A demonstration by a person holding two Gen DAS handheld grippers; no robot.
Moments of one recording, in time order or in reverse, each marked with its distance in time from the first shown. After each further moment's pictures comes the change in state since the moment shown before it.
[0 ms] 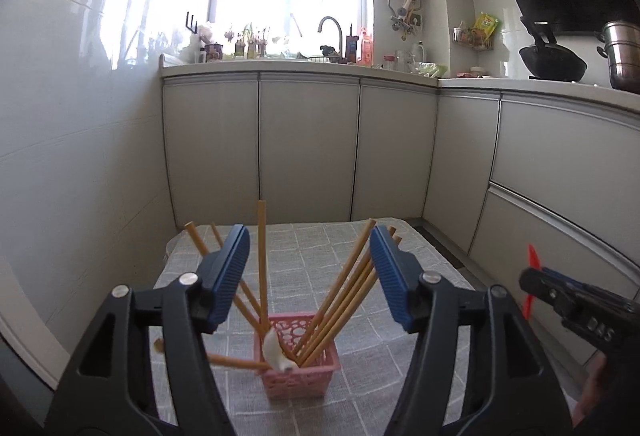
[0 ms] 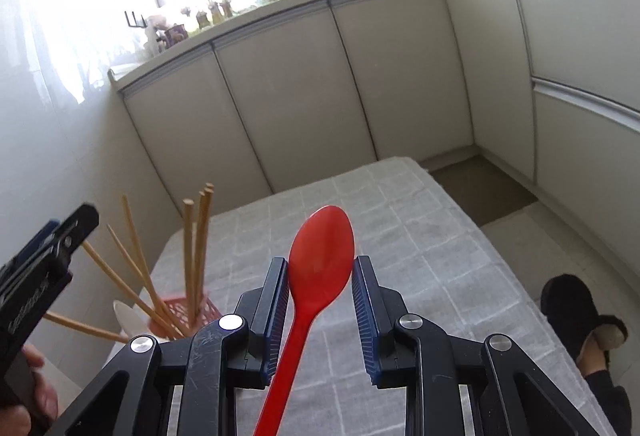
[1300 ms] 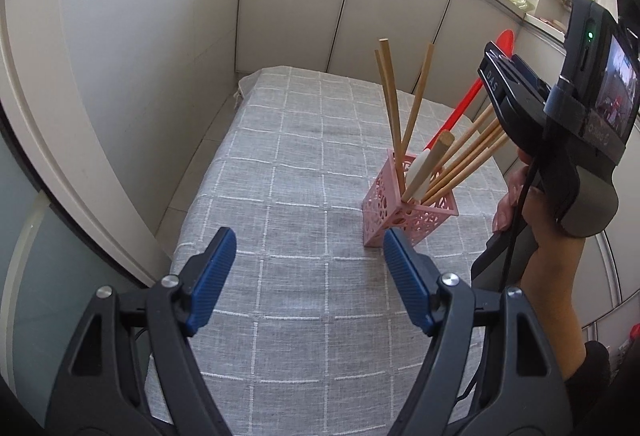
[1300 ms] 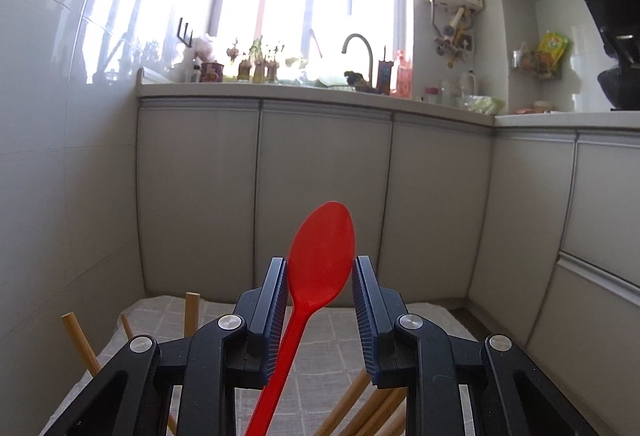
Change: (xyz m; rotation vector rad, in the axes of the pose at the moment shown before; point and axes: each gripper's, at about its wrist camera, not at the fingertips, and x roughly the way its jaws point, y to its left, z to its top) left arm -0.010 0.099 -0.058 -0.230 0.502 0.118; right arm 0.115 0.167 -0.002 -0.365 -0.295 -0.169
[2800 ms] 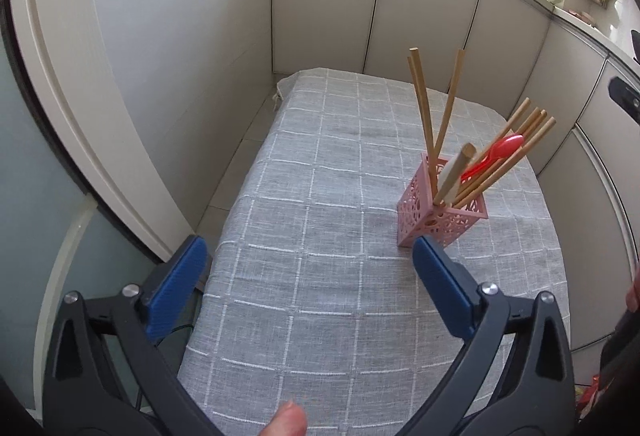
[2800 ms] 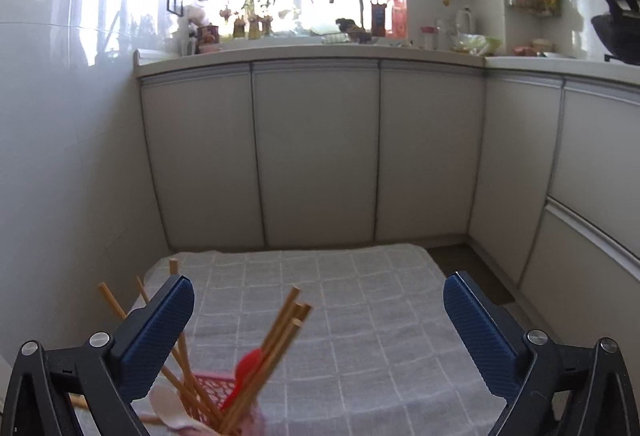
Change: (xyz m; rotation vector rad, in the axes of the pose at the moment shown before) left arm -0.014 -0.003 0.003 0.022 0.008 0.157; right arm -0.083 -0.101 0.044 0.079 0.261 0.045
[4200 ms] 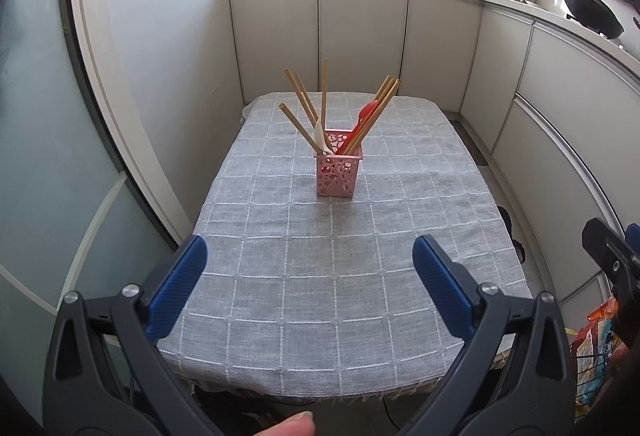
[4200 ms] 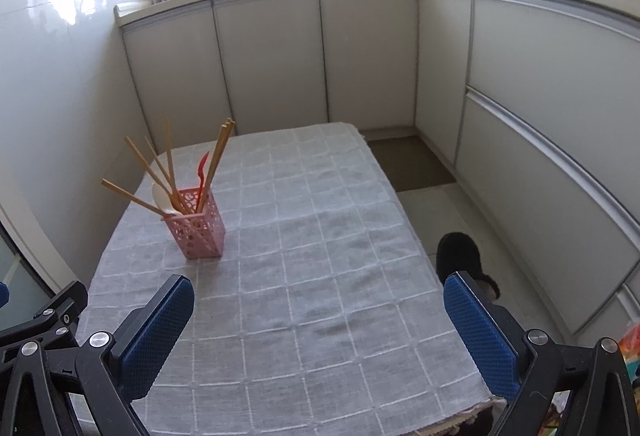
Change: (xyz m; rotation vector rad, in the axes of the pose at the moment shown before) left arm -0.152 -0.085 -0.093 0.119 -0.119 -0.023; right arm -0.202 -0.090 -0.084 0.077 0.225 -0.014
